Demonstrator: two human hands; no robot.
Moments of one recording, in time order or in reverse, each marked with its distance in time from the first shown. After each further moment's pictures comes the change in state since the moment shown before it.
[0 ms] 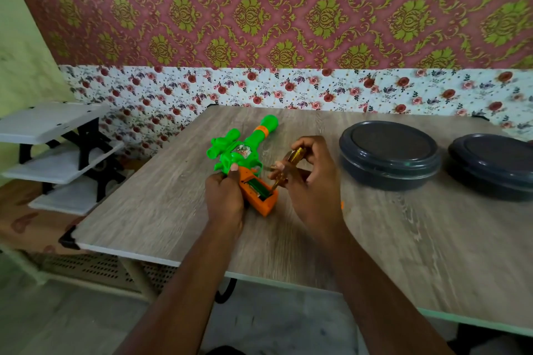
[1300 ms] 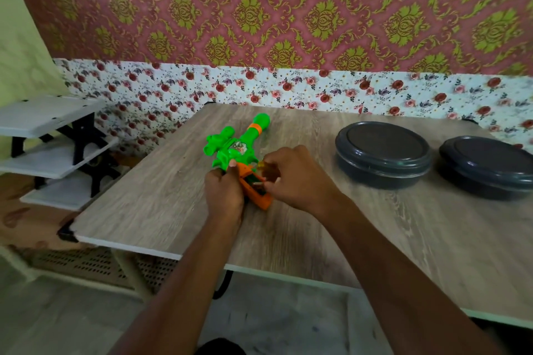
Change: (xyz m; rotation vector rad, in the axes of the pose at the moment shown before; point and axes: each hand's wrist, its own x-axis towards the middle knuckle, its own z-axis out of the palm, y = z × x) left_hand 0.024 -0.025 -0.008 0.131 0.024 0.085; right_hand 0.025 -0.018 -0.003 -0.723 -0.596 -0.112
